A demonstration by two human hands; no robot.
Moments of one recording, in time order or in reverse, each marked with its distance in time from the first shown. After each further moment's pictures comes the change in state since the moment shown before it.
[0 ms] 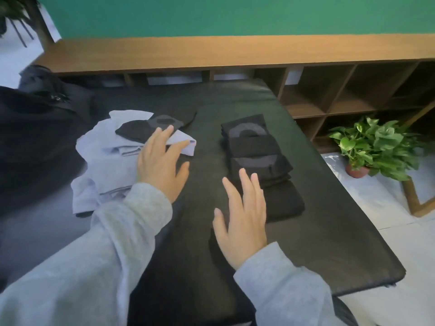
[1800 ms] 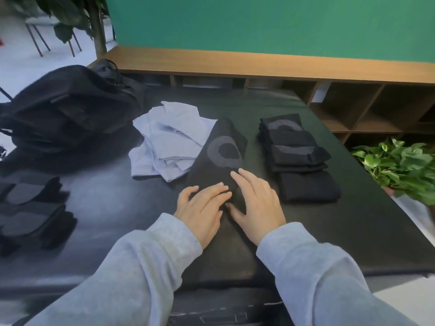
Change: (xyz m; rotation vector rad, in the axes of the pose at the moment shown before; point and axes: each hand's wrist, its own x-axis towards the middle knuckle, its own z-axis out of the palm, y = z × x) left_hand -0.139 -0.029 0.003 -0.002 0.190 0.396; right_hand -0.024 -0.026 0.029 -0.044 -0.035 -0.288
